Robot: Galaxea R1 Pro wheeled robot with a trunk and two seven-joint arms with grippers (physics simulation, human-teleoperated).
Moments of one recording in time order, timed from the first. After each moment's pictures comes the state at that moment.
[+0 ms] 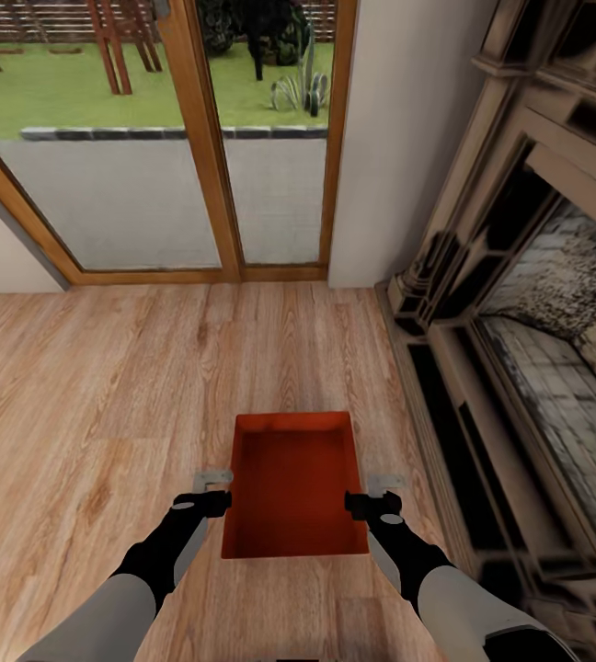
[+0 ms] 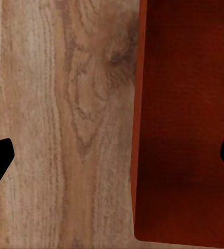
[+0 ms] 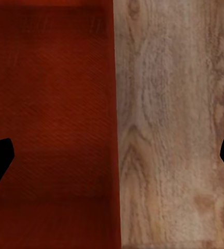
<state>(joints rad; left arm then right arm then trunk) -0.66 -0.07 -0.06 -0.53 0.09 0.25 0.20 -0.73 0.13 0.11 -0.29 -0.05 -0.01 -0.20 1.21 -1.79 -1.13</state>
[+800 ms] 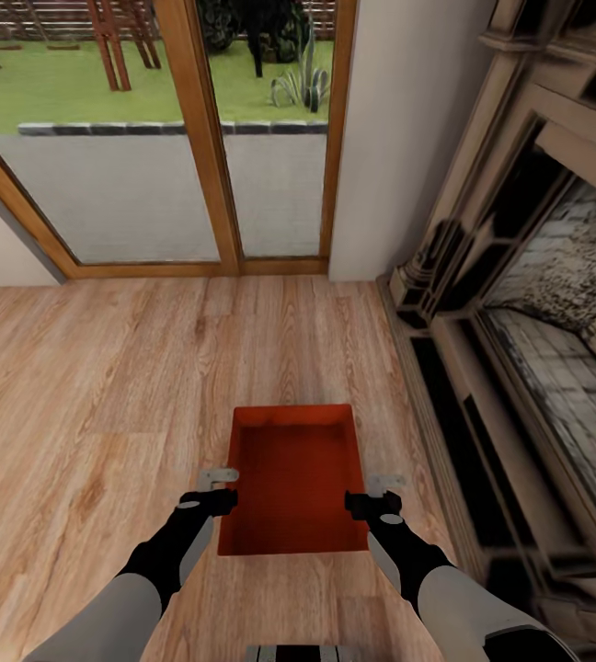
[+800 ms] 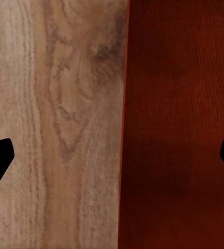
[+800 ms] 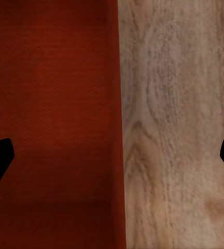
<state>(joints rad) -0.66 -0.09 -0.06 -0.54 0.09 0.25 0.20 -0.73 0.13 0.11 -0.29 -0.05 -0.02 -0.20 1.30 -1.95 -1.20</state>
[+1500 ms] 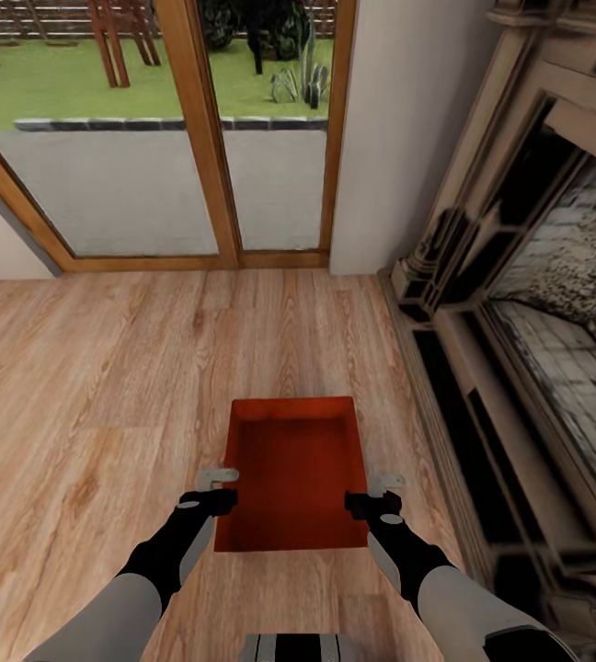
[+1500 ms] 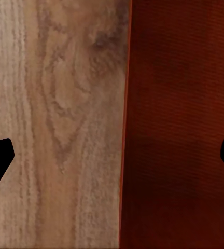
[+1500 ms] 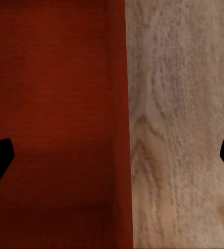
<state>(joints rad) -0.66 -0.09 -0.06 -0.54 0.09 0.25 0.20 -0.73 0.13 0.11 -0.29 -0.04 -0.02 -0.20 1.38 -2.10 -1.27</state>
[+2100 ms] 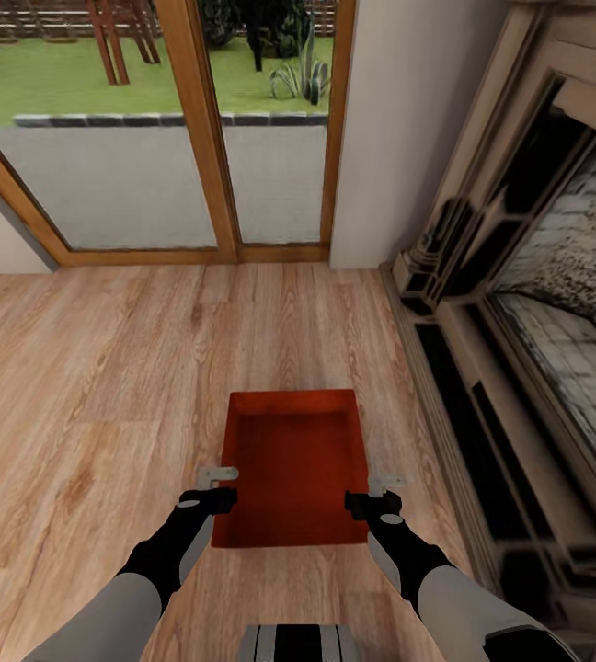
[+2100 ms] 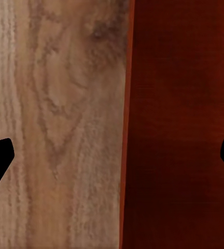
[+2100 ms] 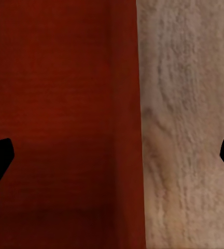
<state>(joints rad) -0.66 -0.08 -0.06 -0.54 0.09 0.24 0.20 -0.73 0.13 0.11 -0.29 -0.04 -0.02 -0.20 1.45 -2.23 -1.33</state>
